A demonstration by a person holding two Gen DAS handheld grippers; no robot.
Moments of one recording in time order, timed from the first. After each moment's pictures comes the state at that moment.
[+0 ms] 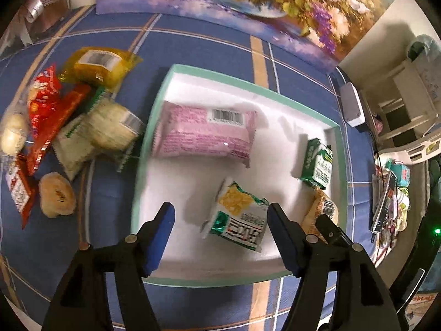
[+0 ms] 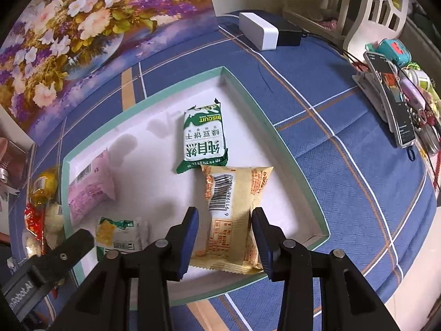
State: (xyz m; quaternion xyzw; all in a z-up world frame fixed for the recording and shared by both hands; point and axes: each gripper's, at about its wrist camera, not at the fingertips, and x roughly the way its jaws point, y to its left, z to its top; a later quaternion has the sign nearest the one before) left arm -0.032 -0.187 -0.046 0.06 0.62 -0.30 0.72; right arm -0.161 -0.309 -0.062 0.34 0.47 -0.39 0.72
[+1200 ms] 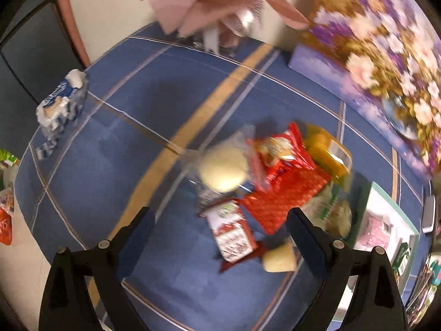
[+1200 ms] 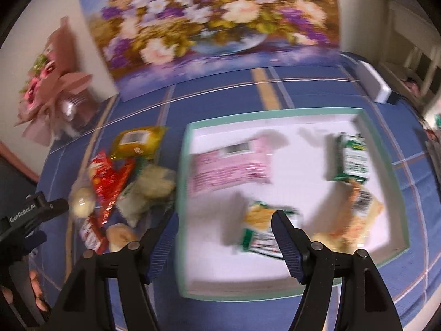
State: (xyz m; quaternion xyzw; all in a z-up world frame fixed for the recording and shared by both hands) left arm 0.086 0.010 -0.005 0.02 0.56 -0.04 0.82; right arm -0.061 -0.193 -0.030 0.27 0.45 -0.22 0.82
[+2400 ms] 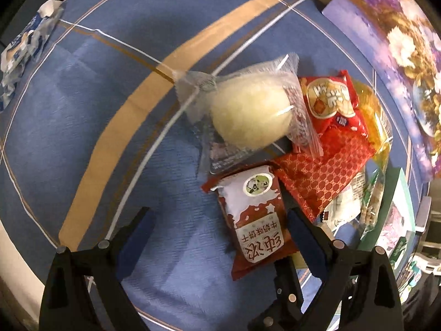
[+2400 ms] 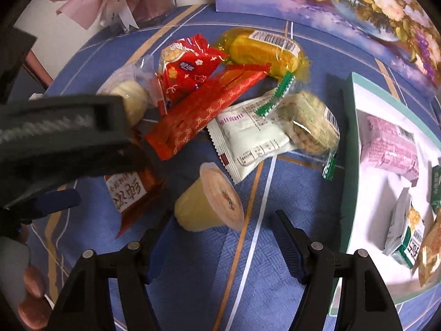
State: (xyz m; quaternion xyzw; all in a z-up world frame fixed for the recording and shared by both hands) left arm 0.105 0.013 -0.104 -0.04 0.69 -0.05 0.72; right arm 0.036 -0.061 -0.111 0.13 0.56 -0.11 0.81
